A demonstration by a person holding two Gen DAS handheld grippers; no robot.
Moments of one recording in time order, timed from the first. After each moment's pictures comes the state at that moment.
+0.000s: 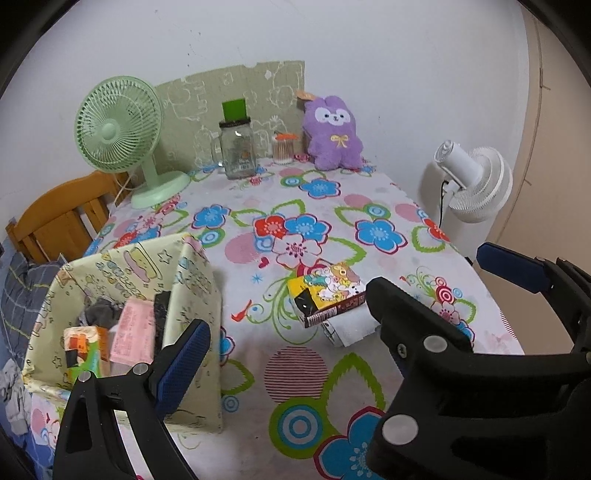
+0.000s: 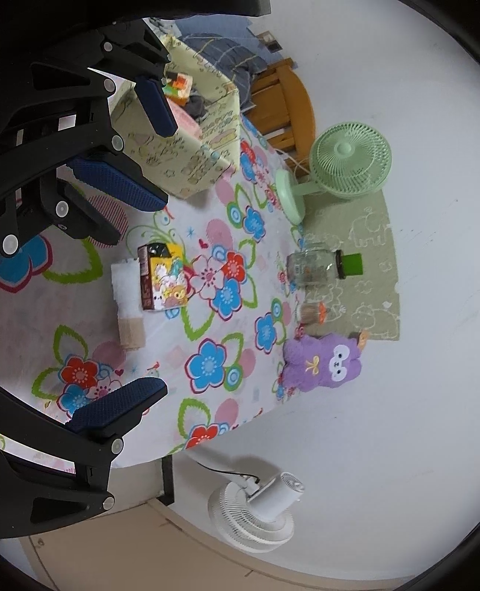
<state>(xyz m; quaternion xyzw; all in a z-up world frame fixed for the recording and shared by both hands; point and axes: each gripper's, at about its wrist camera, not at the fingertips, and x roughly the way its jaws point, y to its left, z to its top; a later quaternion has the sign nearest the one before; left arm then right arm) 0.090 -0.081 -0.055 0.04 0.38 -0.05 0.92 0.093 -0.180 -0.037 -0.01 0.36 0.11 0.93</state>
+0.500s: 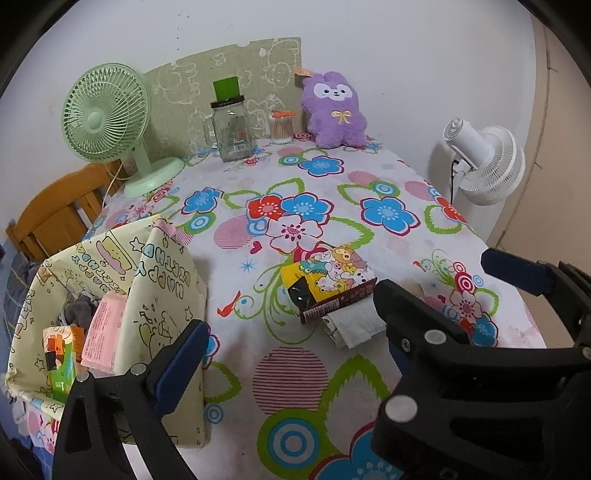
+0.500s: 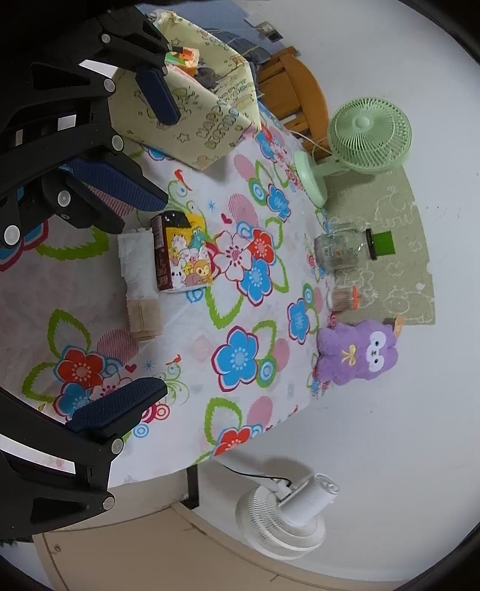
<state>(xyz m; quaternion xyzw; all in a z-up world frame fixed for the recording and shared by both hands) 0.111 -0.092 -0.081 0.06 0.40 -0.03 0.91 0.121 -0.195 -0.075 0.01 0.40 0.11 0.91</state>
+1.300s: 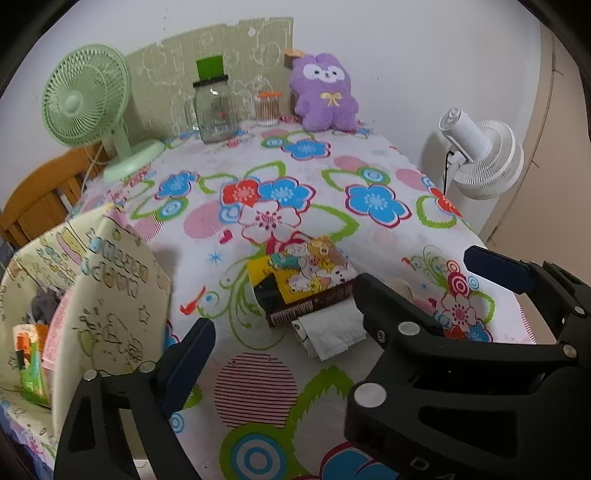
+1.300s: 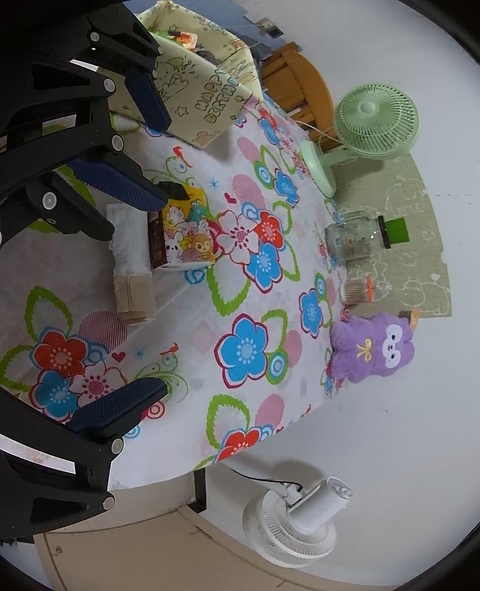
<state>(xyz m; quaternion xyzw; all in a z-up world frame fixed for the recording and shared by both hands) 0.134 -0.105 -0.099 0.03 0.44 -0.05 0.90 0.147 -0.207 -0.095 0.01 0.42 0.11 0.90</state>
